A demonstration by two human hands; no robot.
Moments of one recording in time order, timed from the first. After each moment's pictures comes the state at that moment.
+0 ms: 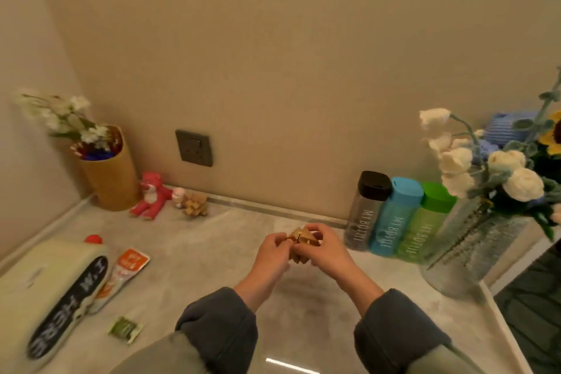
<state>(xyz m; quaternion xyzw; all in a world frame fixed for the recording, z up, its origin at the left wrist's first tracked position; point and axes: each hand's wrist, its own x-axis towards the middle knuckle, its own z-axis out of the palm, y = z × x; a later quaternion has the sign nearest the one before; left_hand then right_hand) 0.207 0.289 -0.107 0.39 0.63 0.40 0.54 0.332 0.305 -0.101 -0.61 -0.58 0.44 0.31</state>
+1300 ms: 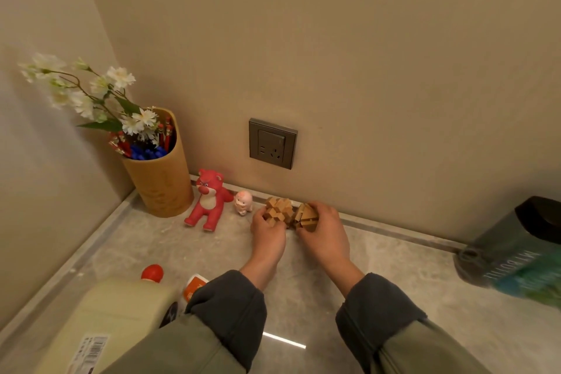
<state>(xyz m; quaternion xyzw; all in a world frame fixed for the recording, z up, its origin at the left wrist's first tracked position) 0.004 0.420 -0.155 0.28 0.67 0.47 0.50 0.118 0.438 -0.172 -0.68 -0.65 0.22 0.26</state>
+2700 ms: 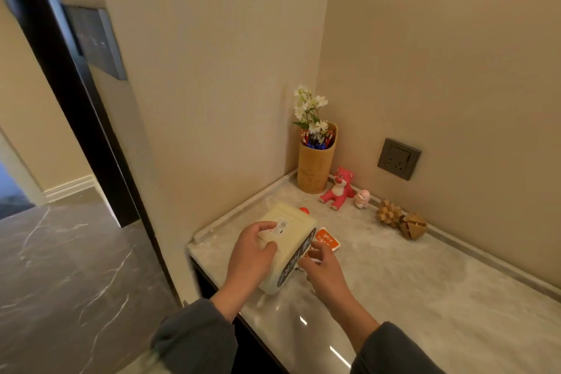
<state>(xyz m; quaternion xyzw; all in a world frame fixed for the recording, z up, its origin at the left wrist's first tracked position) -0.148 0.127 -0.104 0.35 0.75 0.52 0.22 -0.012 0.197 -0.124 -0.47 -0.61 0.59 0.24</state>
